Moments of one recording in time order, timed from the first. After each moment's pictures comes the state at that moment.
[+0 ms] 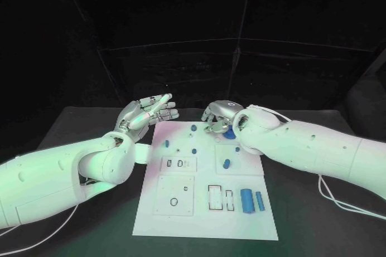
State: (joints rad) left arm 1.25 -0.91 -0.08 1.64 0.10 -0.39 0.58; left_hand 1.27 -0.03 0.10 0.24 0.05 0.75 0.20 0.07 0.06 0.85 0.22 0.11 0.06 0.91 0.18 0.16 0.09 0.17 0.79 0.28 0.20 0.09; right arm 1.31 -0.46 -0.08 1.14 -1.51 -0.30 -0.10; right_hand 1.25 -0.06 0.33 -0.12 0.11 0.91 0.20 0.08 0.08 1.11 0.12 0.14 0.08 1.44 0.03 1.16 0.79 0.15 1.05 0.14 1.20 0.76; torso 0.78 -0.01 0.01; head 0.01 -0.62
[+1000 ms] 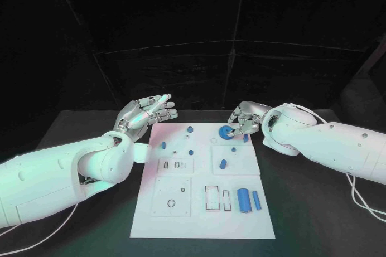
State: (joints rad) left arm 1.26 -0.90 -0.08 1.62 0.10 -0.38 0.58; left_hand 1.27 -0.02 0.10 0.23 0.05 0.76 0.20 0.07 0.06 0.85 0.22 0.10 0.06 0.91 0.18 0.15 0.09 0.17 0.79 0.28 0.20 0.09; right arm 1.32 -0.68 -0.04 1.31 -1.36 -0.18 -0.24; right_hand 1.43 -0.13 0.02 0.25 0.15 0.88 0.16 0.10 0.07 1.24 0.07 0.90 0.82 1.47 -0.01 1.44 1.25 0.14 1.17 0.10 1.30 0.94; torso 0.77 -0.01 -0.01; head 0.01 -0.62
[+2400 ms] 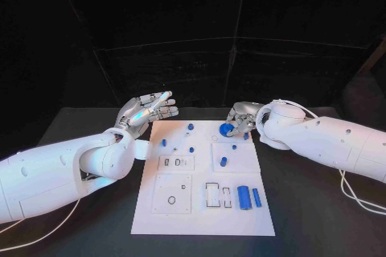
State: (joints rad) left arm 1.26 -0.90 -0.09 1.61 0.10 -0.37 0.57; left_hand 1.27 -0.02 0.10 0.22 0.05 0.77 0.20 0.07 0.06 0.85 0.22 0.10 0.06 0.91 0.18 0.15 0.09 0.17 0.79 0.28 0.20 0.09; right arm 1.32 -0.61 -0.04 1.22 -1.45 -0.08 -0.25; right_hand 1.48 -0.08 0.02 0.23 0.17 0.88 0.16 0.12 0.07 1.33 0.07 1.20 1.15 1.46 -0.01 1.49 1.31 0.14 1.18 0.11 1.32 0.97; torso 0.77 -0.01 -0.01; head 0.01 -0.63
